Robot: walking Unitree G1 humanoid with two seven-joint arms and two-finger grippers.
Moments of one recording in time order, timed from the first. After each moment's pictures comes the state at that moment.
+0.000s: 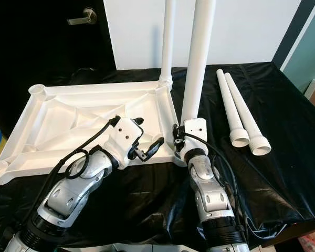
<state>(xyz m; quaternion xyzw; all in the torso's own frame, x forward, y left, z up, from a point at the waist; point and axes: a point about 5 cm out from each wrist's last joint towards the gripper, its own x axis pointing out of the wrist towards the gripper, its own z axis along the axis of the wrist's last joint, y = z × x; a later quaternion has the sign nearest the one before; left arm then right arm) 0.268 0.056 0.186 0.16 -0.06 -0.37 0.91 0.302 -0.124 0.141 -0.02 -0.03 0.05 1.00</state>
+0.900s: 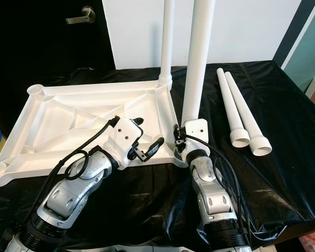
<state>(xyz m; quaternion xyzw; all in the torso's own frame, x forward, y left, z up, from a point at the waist) 0.268 0.056 0.185 0.16 -0.06 -0.37 0.91 0.297 -0.127 0.140 -0.04 -0.04 0.06 1.00</state>
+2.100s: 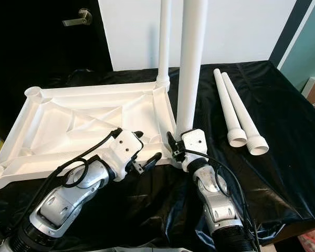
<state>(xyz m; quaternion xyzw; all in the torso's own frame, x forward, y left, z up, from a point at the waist) 0.254 0.061 0.168 0.19 -0.01 -0.40 0.90 0.291 -0.127 0.121 -0.05 -0.06 0.16 0.98</state>
